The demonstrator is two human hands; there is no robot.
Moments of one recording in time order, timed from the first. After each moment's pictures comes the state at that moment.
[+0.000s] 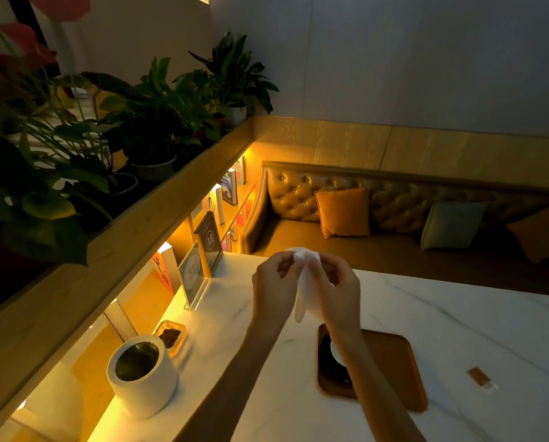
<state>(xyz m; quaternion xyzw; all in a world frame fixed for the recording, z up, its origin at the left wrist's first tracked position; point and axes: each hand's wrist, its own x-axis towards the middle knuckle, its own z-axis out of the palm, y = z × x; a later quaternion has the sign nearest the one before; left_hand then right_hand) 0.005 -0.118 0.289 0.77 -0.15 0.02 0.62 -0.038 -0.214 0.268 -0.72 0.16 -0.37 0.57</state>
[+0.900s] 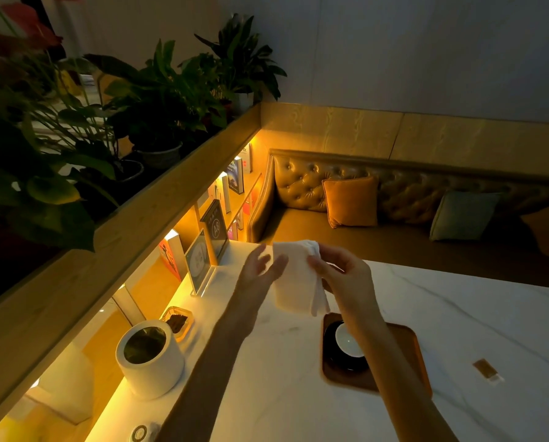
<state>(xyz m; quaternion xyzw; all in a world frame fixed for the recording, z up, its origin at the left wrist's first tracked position) 0.020 -0.079 0.271 0.69 -0.08 -0.16 0.70 -0.047 -0.224 0.284 -0.71 0.13 -0.22 0.66</state>
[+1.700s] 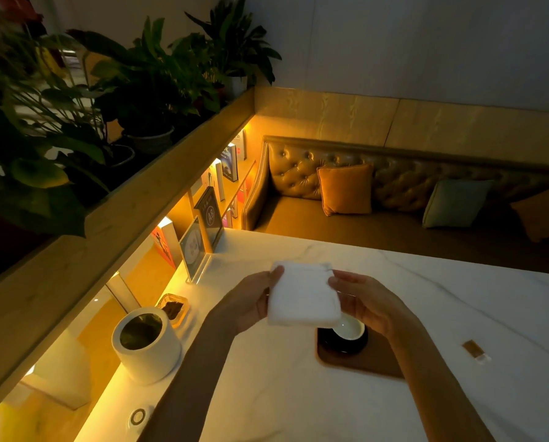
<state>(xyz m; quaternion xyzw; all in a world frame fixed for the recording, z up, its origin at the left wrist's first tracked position) 0.030 -0.065 0.226 0.54 -0.04 -0.43 0.73 -0.072 -0.285 0.237 -0.59 0.20 0.07 0.78</state>
